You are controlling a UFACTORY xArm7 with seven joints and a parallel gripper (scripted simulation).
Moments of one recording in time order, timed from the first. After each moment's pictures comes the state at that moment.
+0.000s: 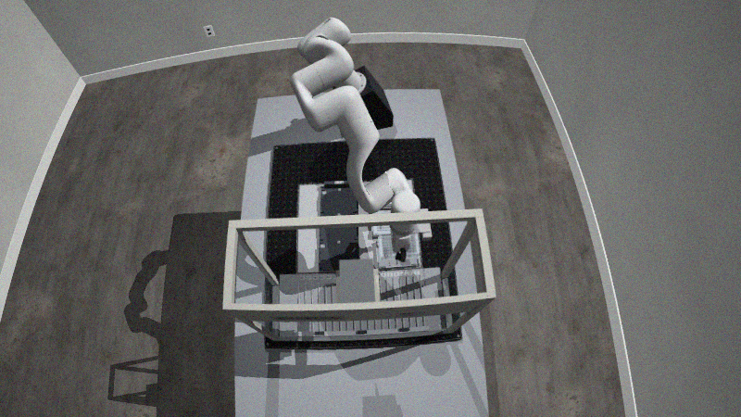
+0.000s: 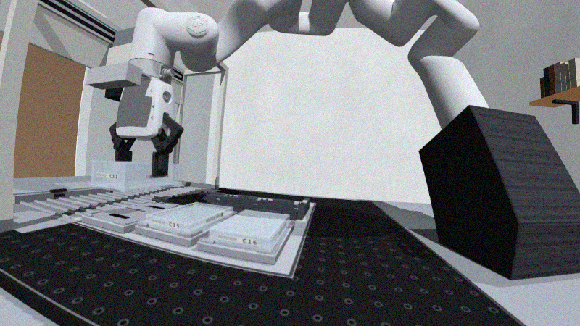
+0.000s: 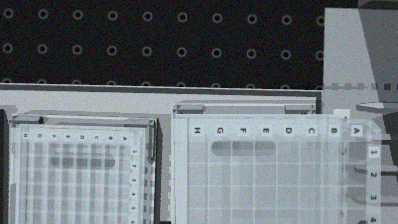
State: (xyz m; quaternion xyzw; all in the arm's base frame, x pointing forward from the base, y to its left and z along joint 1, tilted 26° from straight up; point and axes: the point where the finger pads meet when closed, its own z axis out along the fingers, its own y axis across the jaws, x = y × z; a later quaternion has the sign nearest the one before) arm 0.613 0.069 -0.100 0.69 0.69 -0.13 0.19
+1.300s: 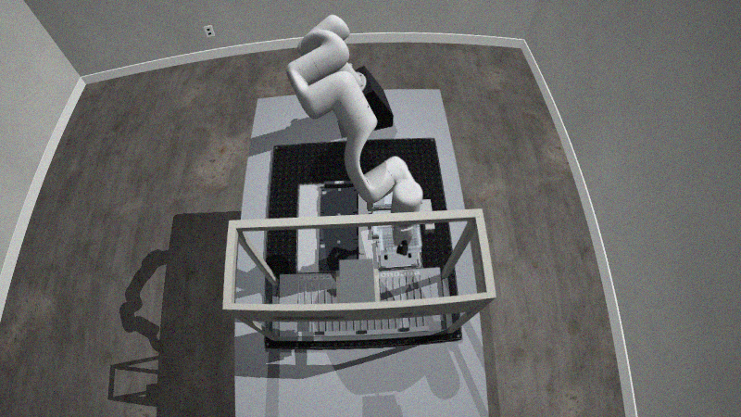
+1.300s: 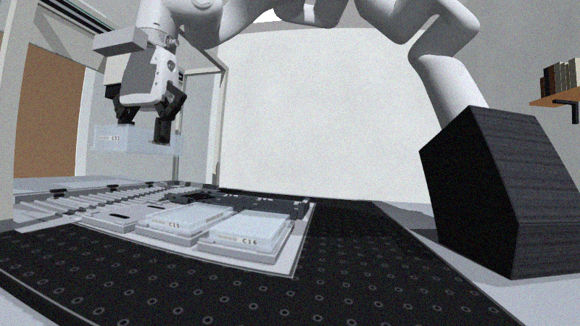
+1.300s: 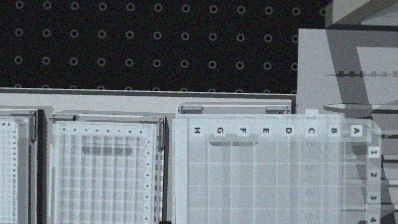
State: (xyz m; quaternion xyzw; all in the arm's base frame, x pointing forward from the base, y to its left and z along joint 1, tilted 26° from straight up) arm 0.609 0.094 -0.049 0.69 0.69 -0.13 0.19
